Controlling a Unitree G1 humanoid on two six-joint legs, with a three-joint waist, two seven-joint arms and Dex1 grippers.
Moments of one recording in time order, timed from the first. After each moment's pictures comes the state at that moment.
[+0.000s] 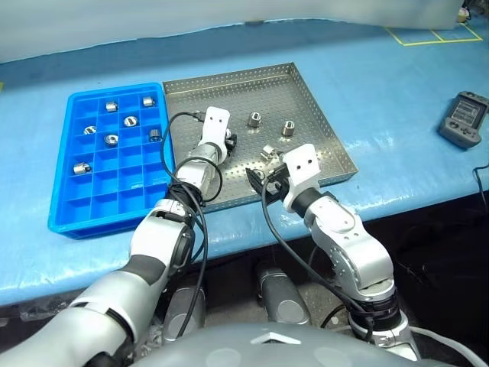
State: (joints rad) left arm -0.92 -0.01 0.05 1.05 -0.05 0.17 -0.06; right arm -0.11 -0.18 0.22 -0.57 0.14 0.77 0.20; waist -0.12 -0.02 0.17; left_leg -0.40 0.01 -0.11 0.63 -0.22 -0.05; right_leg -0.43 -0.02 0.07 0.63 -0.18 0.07
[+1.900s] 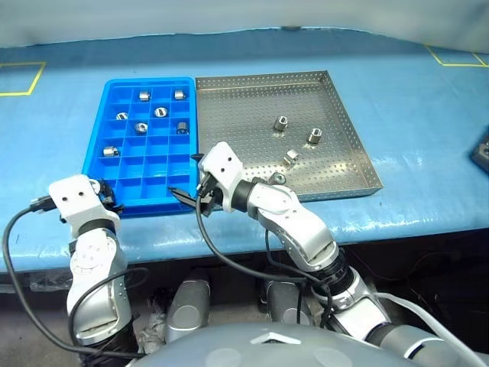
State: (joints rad) left arm 0.14 0.00 0.31 -0.65 -0.01 0.69 0.19; right arm -0.37 -0.04 0.49 -0.29 0.15 0.62 0.45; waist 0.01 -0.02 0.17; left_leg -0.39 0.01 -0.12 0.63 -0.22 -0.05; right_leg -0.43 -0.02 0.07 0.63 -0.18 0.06
